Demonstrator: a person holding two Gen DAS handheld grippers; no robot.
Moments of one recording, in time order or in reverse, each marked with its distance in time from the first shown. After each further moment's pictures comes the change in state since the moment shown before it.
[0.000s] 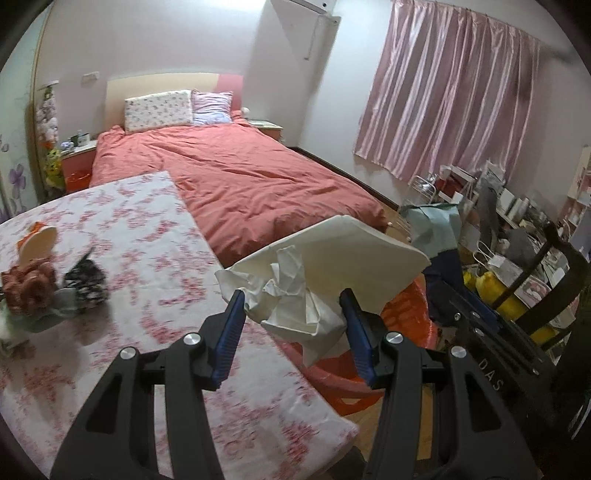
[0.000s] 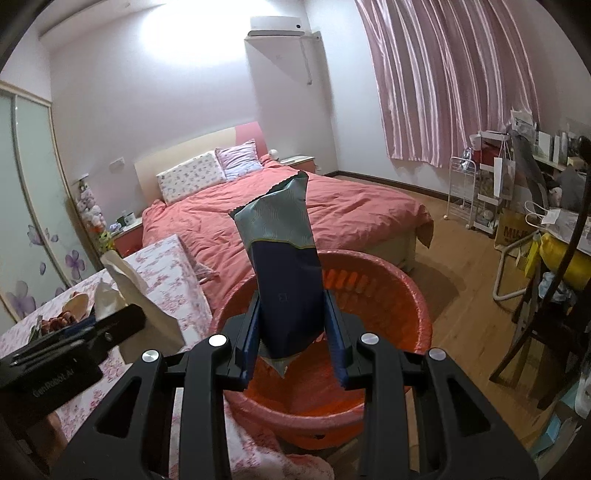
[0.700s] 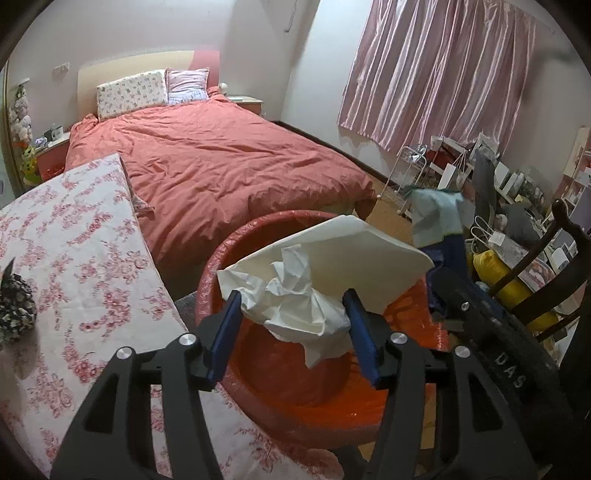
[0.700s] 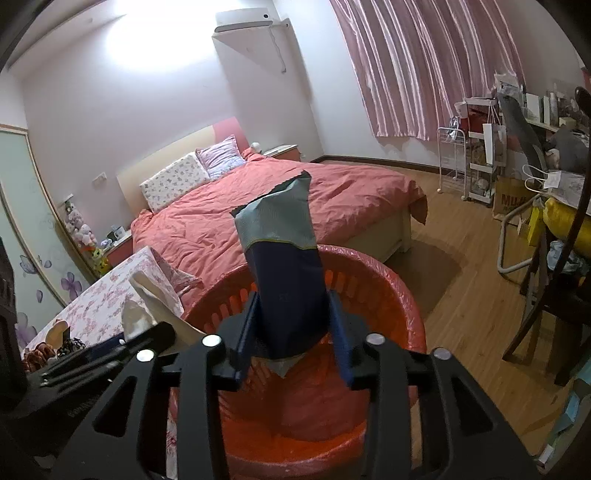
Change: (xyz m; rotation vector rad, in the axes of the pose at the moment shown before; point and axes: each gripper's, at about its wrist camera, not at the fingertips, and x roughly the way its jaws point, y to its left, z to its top) left arm 0.093 -0.025 0.011 0.039 0.108 -0.043; right arm 0.034 -0.041 0.004 0.123 0.039 0.001
